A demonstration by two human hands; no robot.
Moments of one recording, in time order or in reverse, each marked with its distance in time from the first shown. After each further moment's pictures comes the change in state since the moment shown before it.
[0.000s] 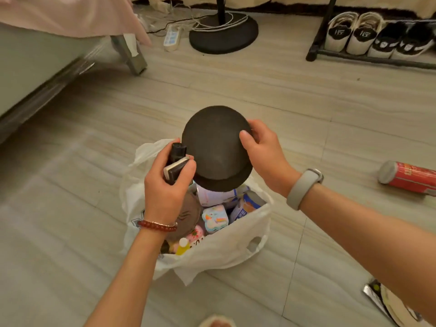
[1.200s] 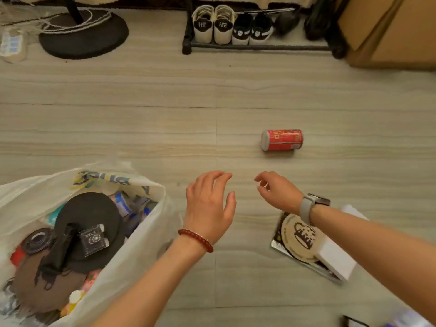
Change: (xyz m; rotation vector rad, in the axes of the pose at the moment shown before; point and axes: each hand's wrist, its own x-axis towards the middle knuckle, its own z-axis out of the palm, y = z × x) left_hand -0.085 0.000 0.207 0.479 -0.619 0.475; right_hand -0.108 0.123 -0.218 -0.856 0.067 0.479
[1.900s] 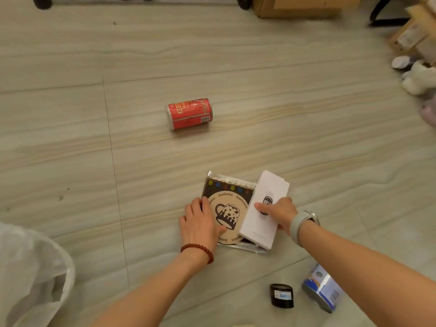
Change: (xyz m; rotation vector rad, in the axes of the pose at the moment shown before) left_hand -0.032 0.087 0.192 0.153 -0.615 -0.152; right_hand -0.077 0.209 0.024 0.741 0.188 1.023
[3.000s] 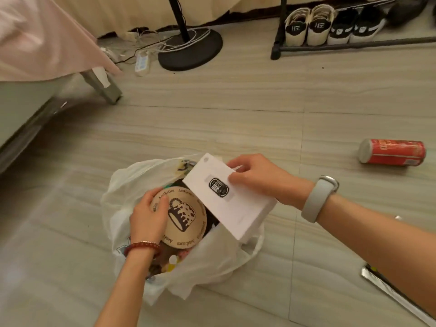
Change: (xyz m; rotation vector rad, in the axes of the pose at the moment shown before) left_hand -0.191 -0.280 -0.233 -0.522 0.899 -0.675; right_hand -0.314 -0.177 0.224 -0.418 -0.794 -1.108
